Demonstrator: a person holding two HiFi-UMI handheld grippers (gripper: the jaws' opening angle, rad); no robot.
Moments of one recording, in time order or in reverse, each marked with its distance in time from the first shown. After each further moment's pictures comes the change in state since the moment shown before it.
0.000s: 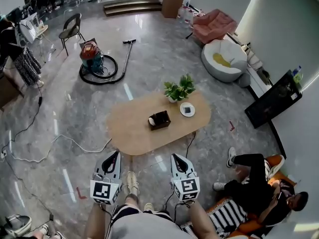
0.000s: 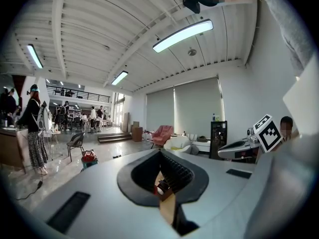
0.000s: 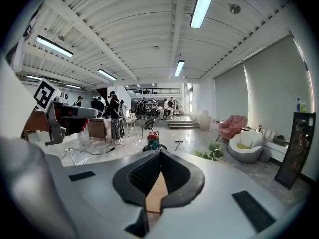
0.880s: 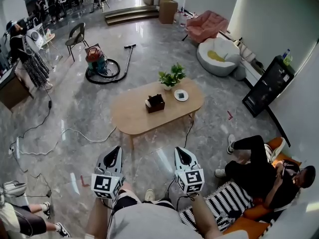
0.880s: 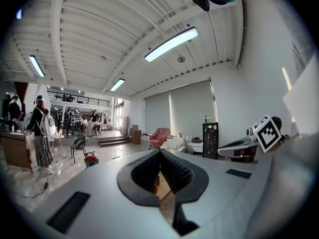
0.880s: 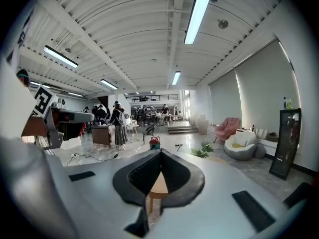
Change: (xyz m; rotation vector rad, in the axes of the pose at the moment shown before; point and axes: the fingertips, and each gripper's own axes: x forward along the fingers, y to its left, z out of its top) left arm -0.172 -0.149 -0.001 0.029 -0.033 0.011; right arm -0.219 0.028 -0.036 0.042 -0.078 -0.007
